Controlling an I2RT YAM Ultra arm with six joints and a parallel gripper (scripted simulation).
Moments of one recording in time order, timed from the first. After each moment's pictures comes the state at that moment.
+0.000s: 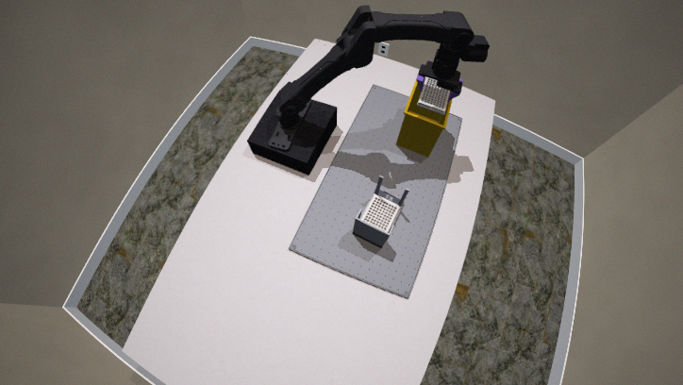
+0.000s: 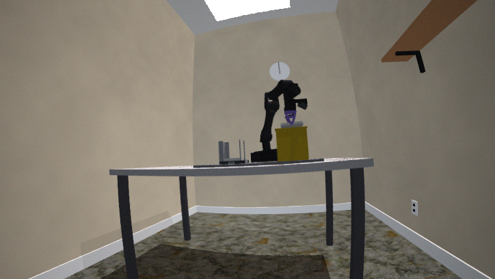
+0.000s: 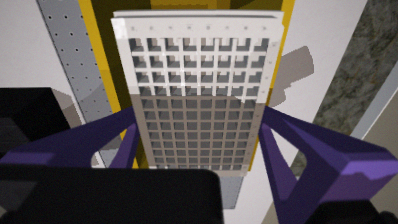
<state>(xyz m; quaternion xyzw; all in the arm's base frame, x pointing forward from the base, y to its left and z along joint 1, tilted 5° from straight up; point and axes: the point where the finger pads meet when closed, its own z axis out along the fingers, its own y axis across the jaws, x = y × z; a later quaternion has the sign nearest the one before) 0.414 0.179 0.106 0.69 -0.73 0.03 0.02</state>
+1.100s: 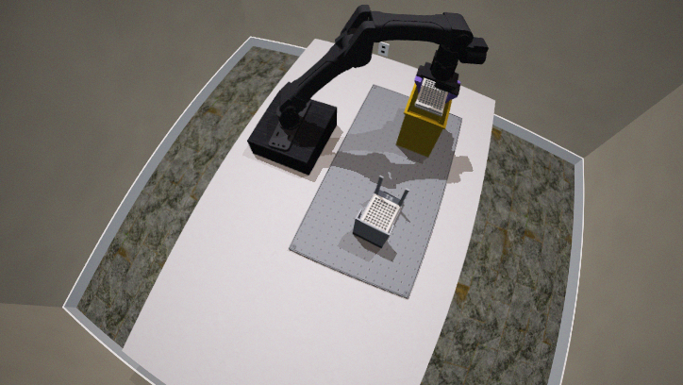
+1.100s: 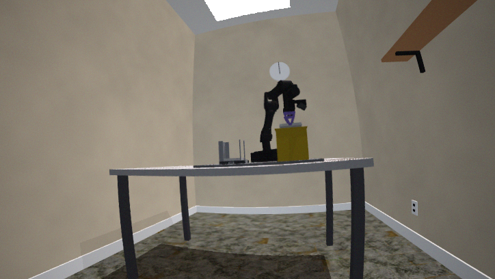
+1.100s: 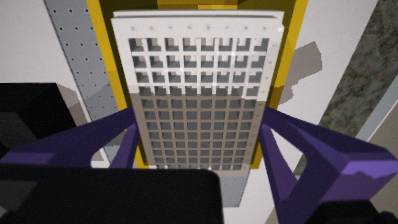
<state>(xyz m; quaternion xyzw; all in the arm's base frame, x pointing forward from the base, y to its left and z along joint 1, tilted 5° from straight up) 0.408 0.172 0.104 0.68 -0.73 0.02 0.03</state>
